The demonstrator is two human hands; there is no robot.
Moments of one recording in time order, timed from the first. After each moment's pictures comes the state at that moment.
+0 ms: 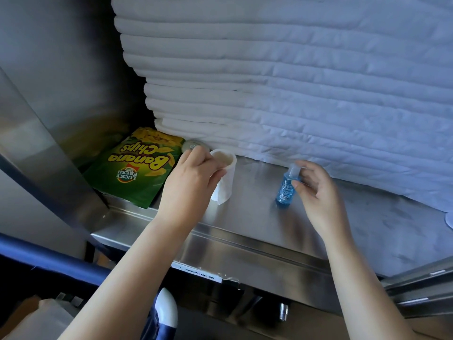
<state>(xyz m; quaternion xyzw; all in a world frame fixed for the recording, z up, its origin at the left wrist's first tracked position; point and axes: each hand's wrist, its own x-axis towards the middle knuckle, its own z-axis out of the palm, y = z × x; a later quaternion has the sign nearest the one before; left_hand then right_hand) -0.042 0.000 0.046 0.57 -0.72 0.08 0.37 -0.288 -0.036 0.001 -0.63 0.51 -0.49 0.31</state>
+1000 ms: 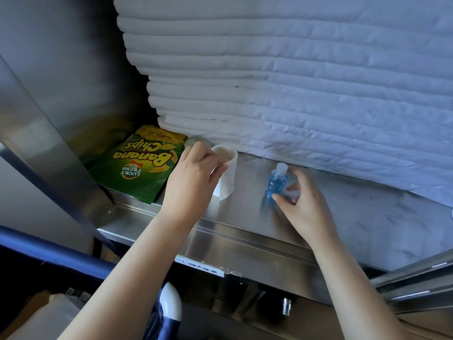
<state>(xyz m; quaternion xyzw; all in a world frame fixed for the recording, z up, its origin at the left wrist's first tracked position) -0.046 0.002 0.045 0.58 -0.72 0.07 0.38 -0.273 -0.024 -0.017 -0.71 0.57 -0.38 0.17</state>
